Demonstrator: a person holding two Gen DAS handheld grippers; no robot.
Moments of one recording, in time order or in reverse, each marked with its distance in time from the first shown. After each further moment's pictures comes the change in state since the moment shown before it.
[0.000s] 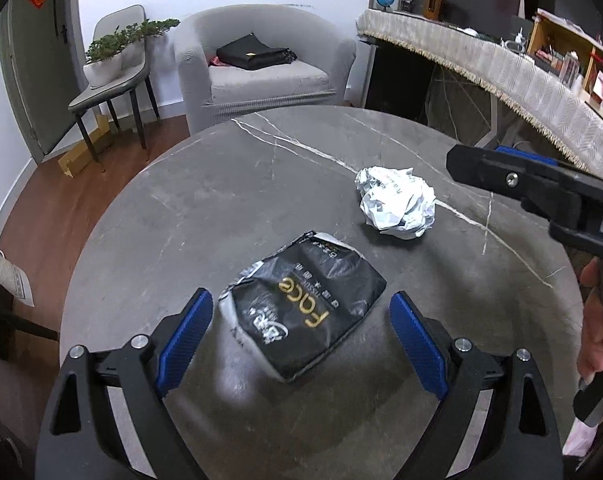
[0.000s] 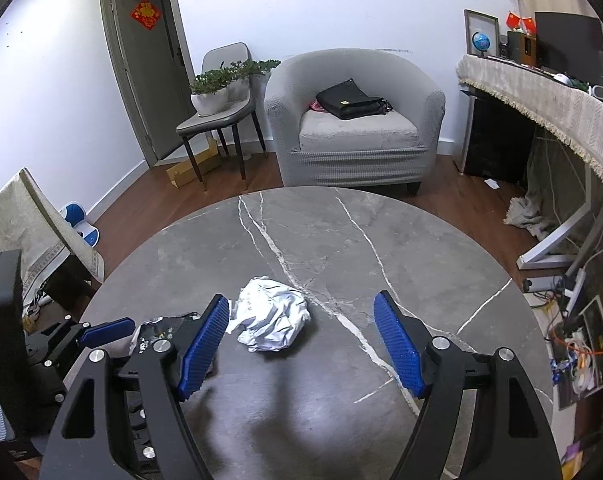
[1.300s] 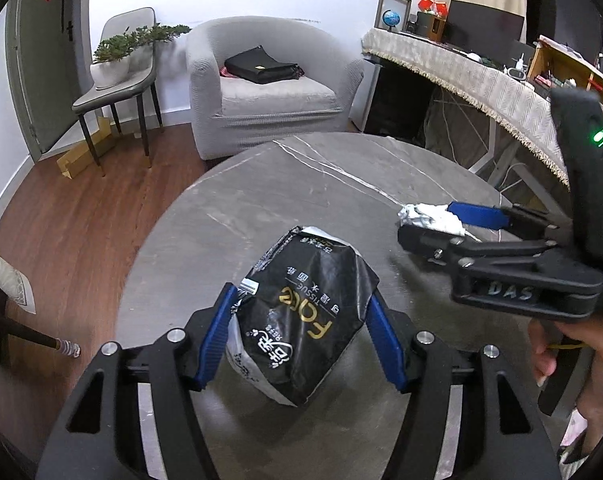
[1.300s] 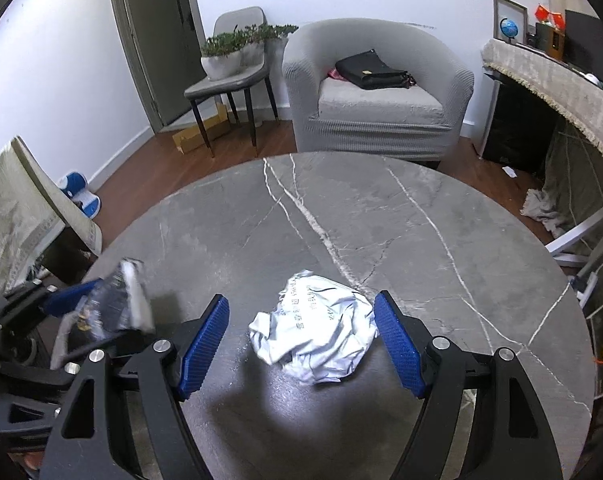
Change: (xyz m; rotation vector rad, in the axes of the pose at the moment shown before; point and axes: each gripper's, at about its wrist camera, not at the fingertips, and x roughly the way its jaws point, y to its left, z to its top) left arm -0.027 0.053 0.004 -0.043 -0.058 -0.046; right arm 0.059 0.038 0.001 -0.059 0.126 0.008
